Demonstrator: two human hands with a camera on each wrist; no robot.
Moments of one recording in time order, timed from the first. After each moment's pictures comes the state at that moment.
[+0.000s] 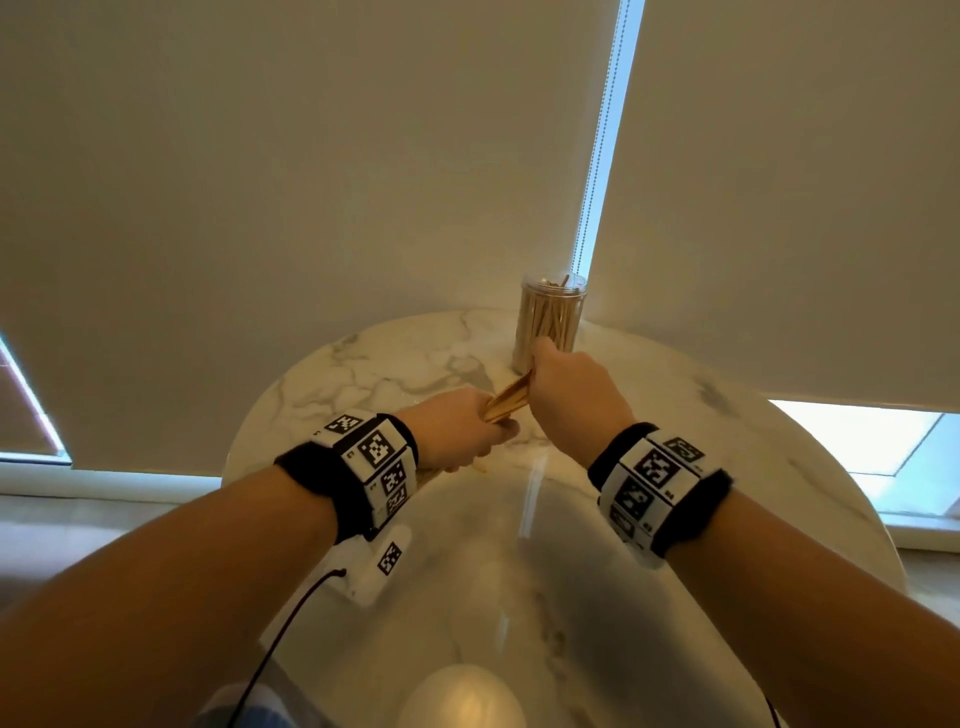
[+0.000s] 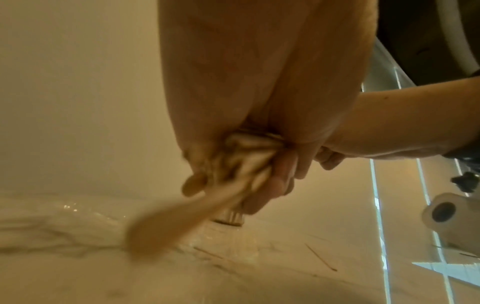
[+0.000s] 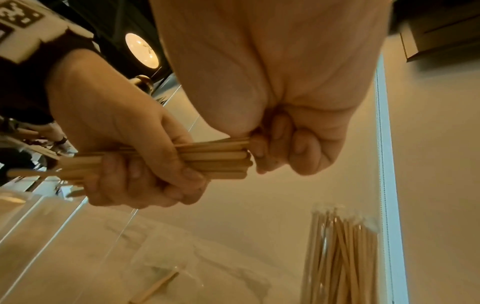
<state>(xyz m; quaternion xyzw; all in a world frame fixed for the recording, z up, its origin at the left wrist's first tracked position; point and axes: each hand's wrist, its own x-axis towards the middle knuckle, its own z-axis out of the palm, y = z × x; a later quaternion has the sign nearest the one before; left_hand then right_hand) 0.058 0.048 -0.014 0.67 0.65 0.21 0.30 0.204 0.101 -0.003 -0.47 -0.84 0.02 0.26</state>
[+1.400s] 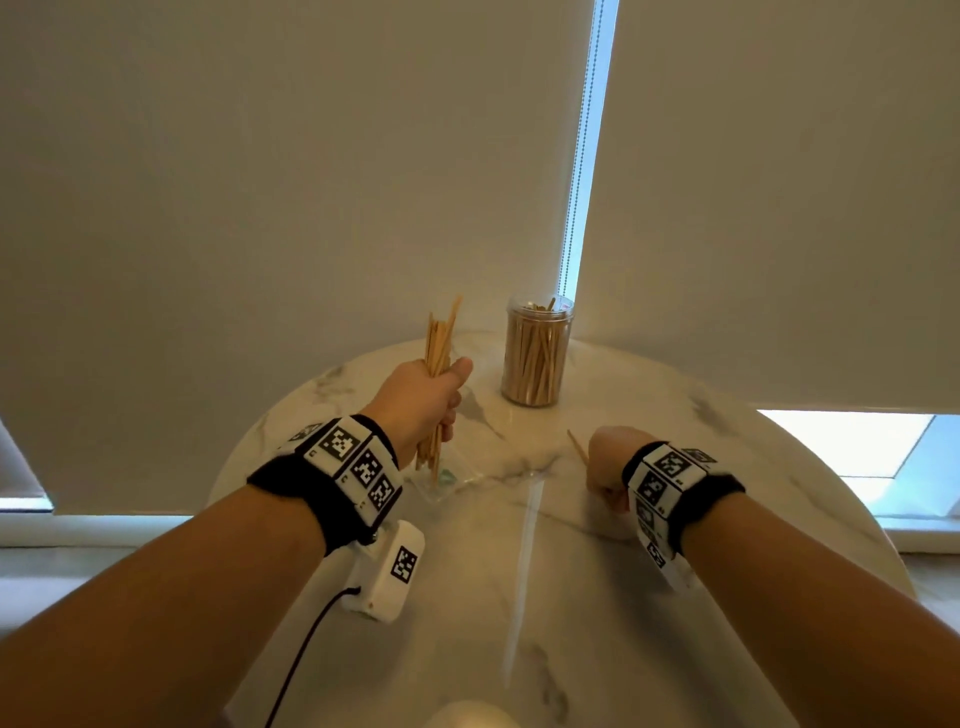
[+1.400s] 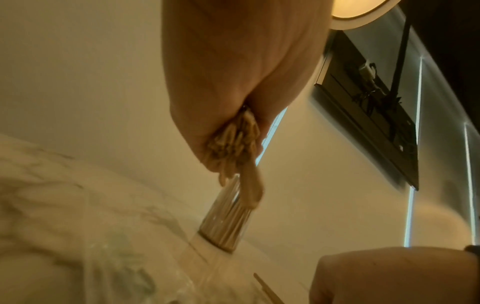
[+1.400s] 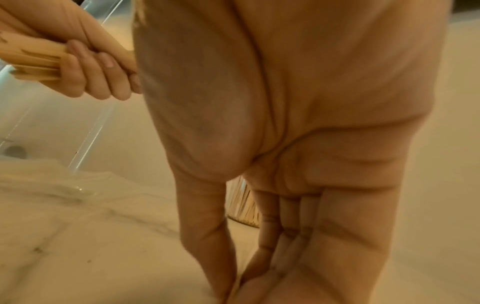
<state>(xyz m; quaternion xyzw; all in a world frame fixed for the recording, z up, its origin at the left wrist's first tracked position) 0.042 0.088 0.003 0.42 0.60 0.56 0.40 0.248 0.160 -0.023 -0.61 -0.77 0.07 -0.15</state>
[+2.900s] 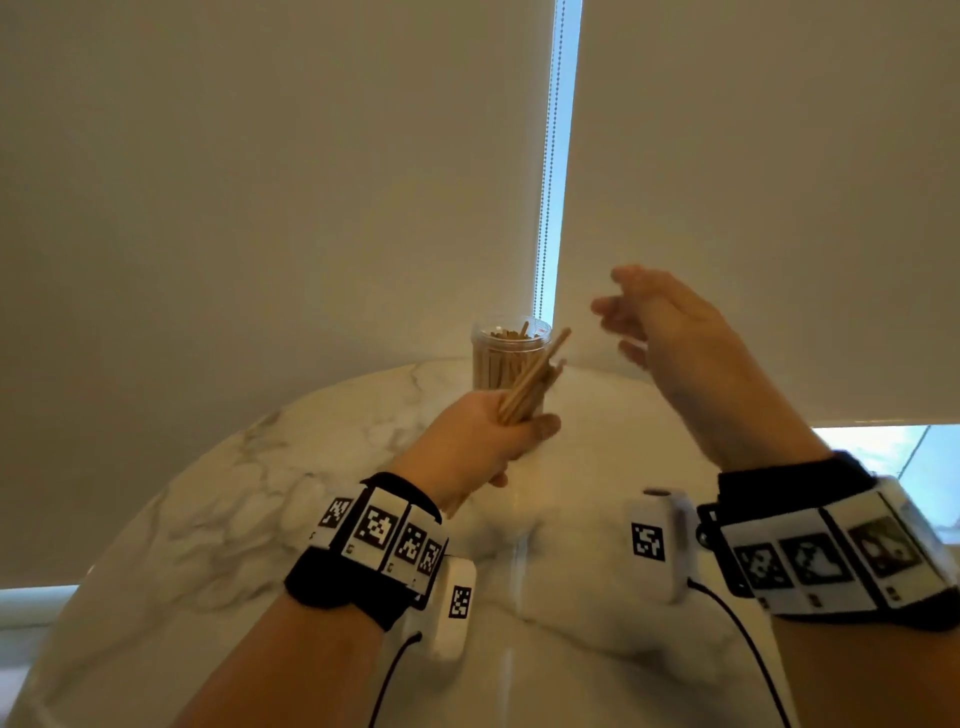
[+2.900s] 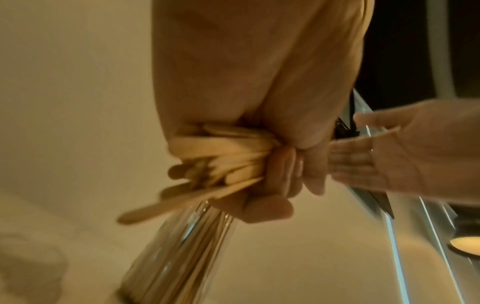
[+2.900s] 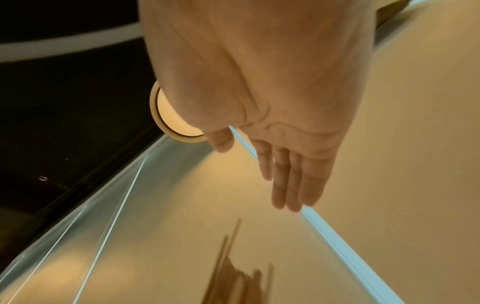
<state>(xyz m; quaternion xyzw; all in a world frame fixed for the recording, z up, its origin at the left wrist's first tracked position) 0.090 0.180 -0.012 0.66 0.54 0.40 0.33 0.275 0.201 0.053 -0.40 -0.67 0.32 0.54</state>
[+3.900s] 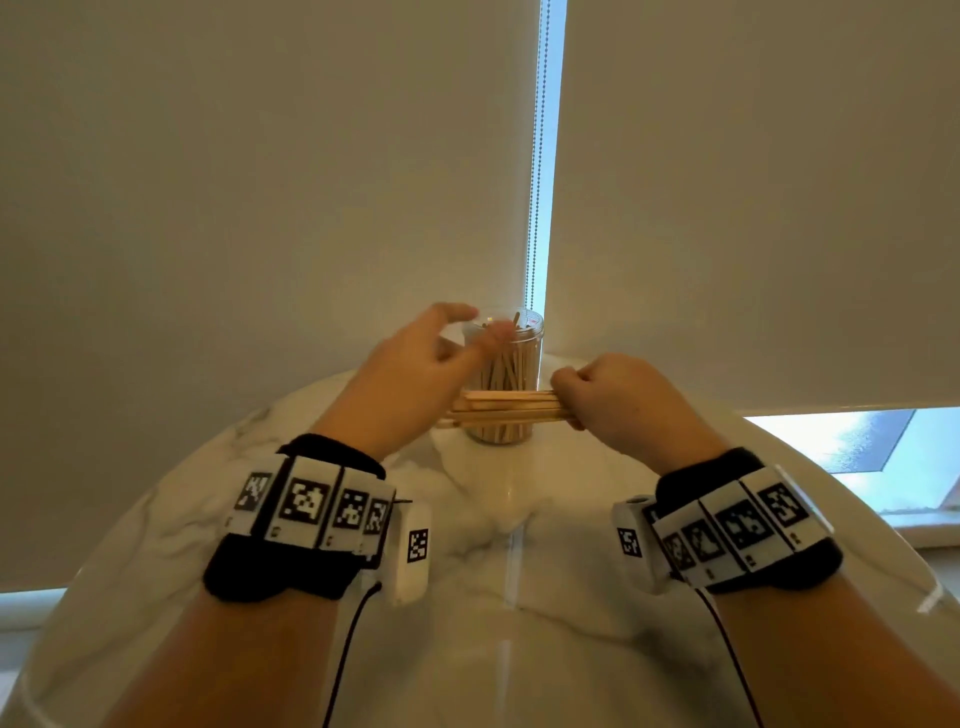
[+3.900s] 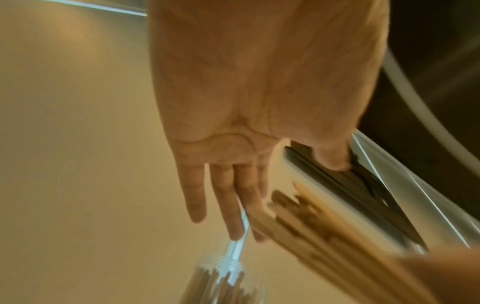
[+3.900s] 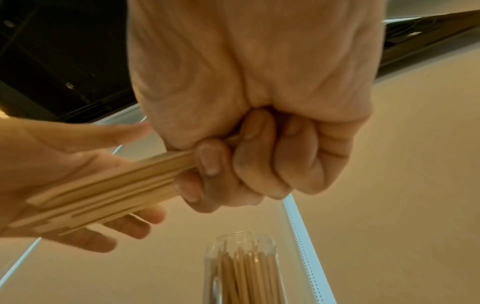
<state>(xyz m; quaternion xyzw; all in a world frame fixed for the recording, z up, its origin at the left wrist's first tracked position) 0.060 0.164 0.032 0.67 0.59 0.43 0.14 0.260 0.210 0.023 -0.52 -0.82 0.07 0.22</state>
